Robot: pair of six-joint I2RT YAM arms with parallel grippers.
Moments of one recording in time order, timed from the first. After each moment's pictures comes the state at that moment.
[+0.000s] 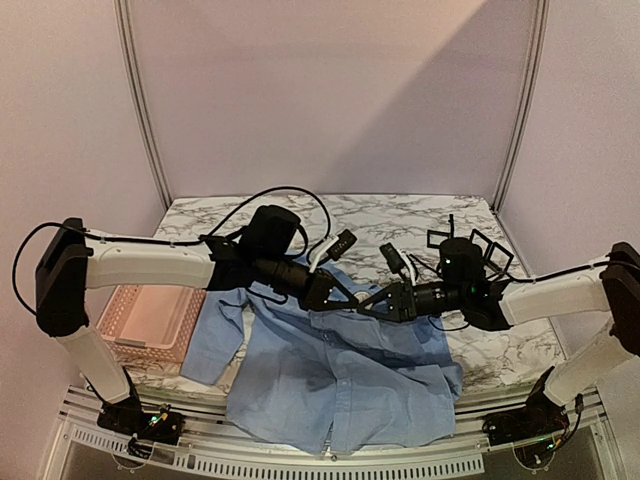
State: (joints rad) left arm -0.91 1.71 1.14 -0.01 0.68 -0.26; right arm 0.74 1.48 0.62 0.53 -0.77 0.80
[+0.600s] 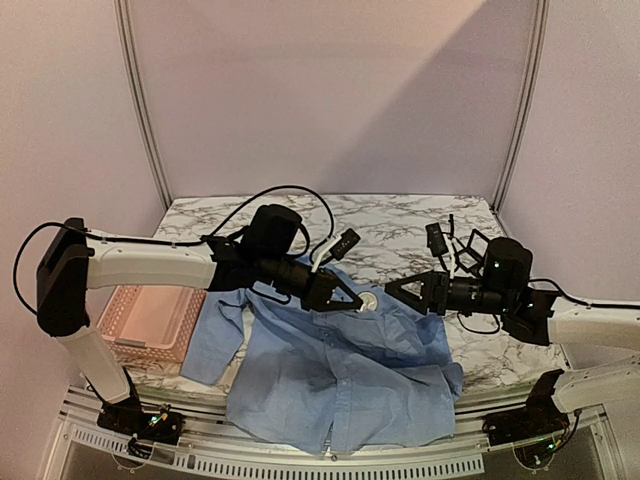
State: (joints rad) left arm -0.92 1.71 1.14 0.02 0.73 -0.27; right arm 0.74 1.08 0.50 0.42 -0.50 0.70
